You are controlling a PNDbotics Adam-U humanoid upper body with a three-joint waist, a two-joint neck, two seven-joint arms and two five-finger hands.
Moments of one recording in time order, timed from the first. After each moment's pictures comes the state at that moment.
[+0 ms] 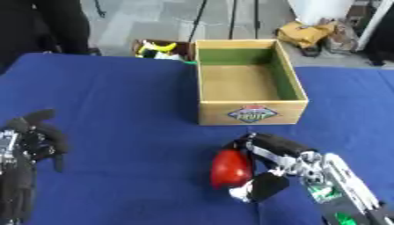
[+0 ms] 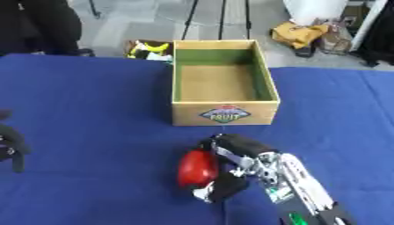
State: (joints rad) left arm -0.29 0.12 -0.01 -1.98 -0.07 0.01 0.10; right arm -0.59 -0.29 0.24 -1.70 0.89 0.12 0.74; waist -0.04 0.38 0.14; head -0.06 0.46
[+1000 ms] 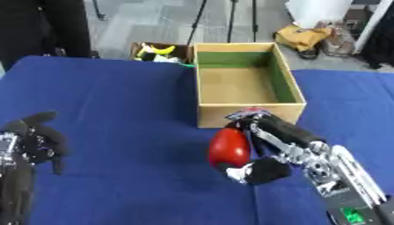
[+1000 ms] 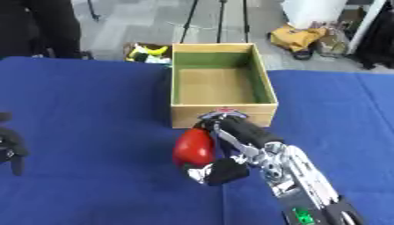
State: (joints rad) left arm -0.29 0.12 -0.01 -1.98 -0.07 0.01 0.09; right arm -0.64 -0.32 0.23 -1.79 0.87 0.13 0.60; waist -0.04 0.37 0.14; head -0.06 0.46
